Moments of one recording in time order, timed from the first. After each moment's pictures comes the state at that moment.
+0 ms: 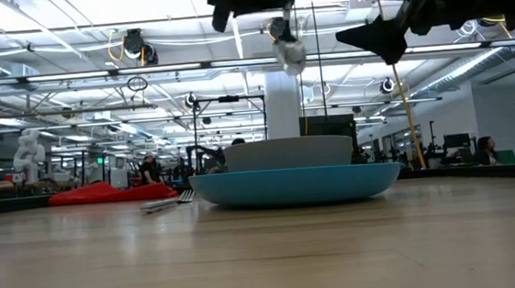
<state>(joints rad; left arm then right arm) -0.10 1.60 1.13 0.23 -0.25 -0.06 0.14 0.98 0.31 0.62 0.16 0.23</state>
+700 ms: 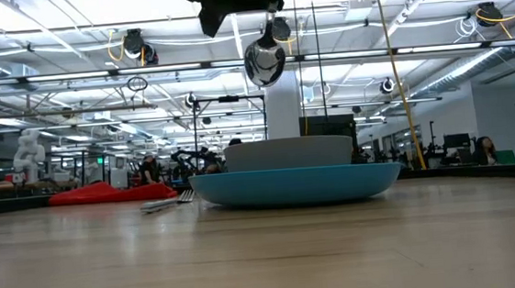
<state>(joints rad) -0.19 1.57 1.13 0.01 -0.15 -0.16 0.23 1.09 0.75 0.22 0.13 0.10</state>
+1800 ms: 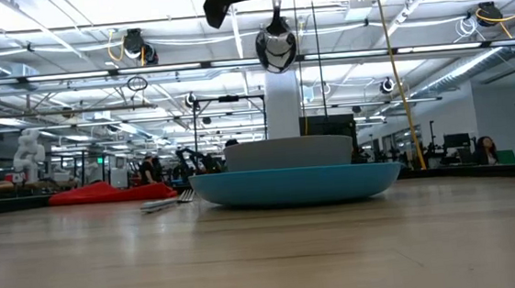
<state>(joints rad) -0.20 1.57 1.13 0.06 -0.14 -0.12 0.20 1.24 0.75 0.46 0.12 0.11</state>
